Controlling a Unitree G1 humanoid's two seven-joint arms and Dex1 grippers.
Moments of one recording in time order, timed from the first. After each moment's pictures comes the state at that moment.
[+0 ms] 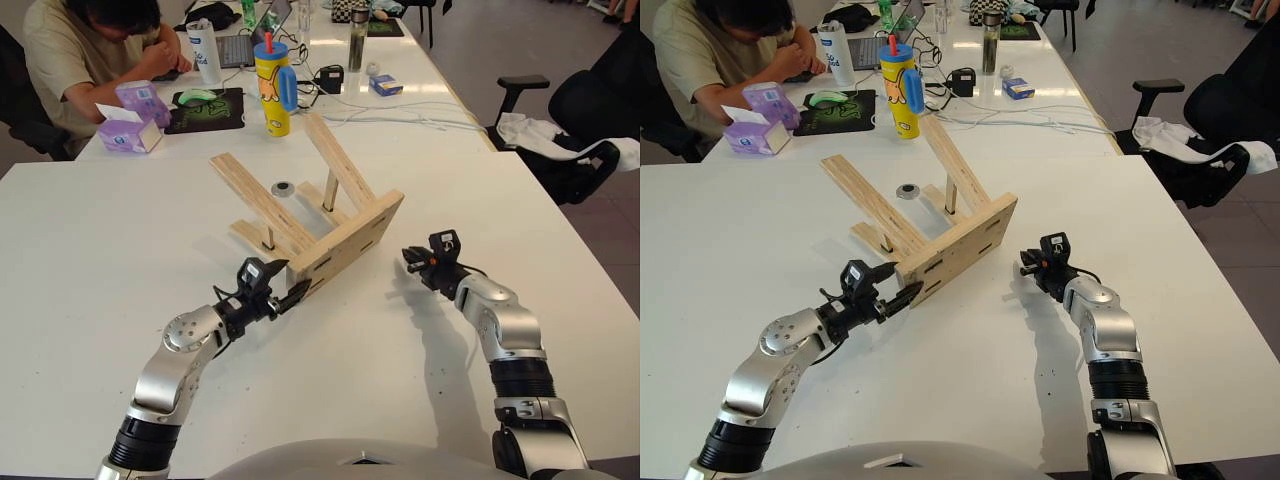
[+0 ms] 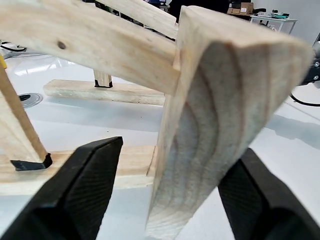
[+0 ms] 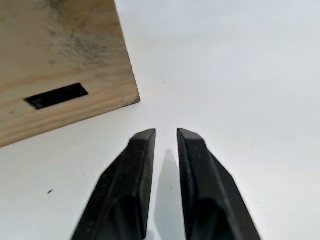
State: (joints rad) left arm 0.06 0.35 -0.14 -0.31 -0.29 0.37 -0.59; right arm -0.23 -0.32 -0.08 0.13 0.21 0.53 0.43
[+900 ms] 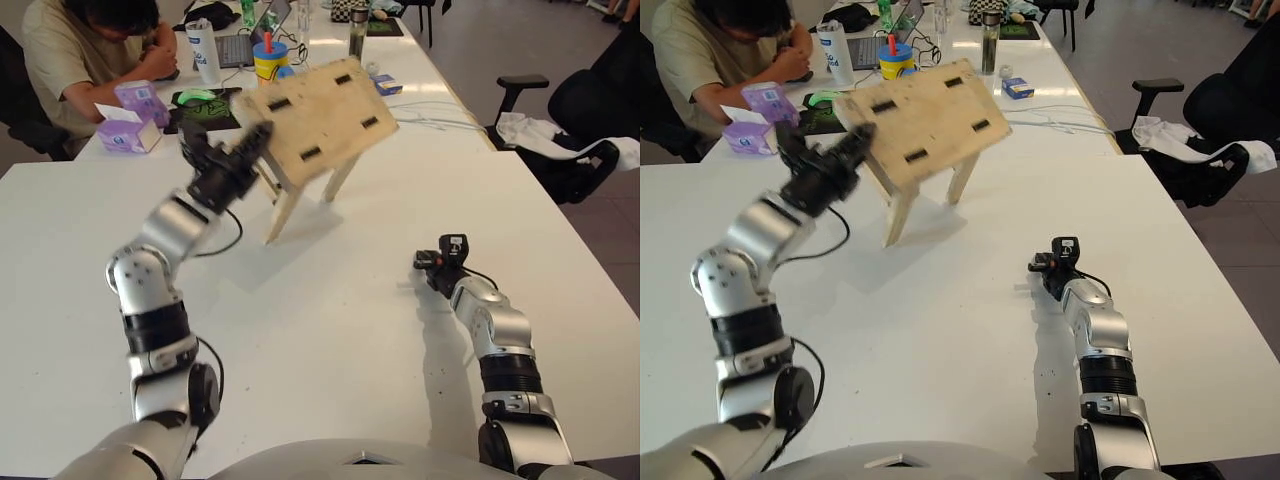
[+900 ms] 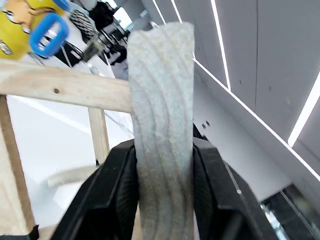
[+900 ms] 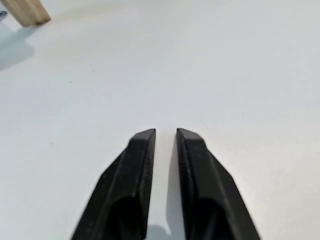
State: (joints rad) left arm -0.64 0.18 0.43 0.01 -1.37 0.79 0.26; right arm -0.27 -0.24 -0.15 0.21 0.22 0.56 0.20
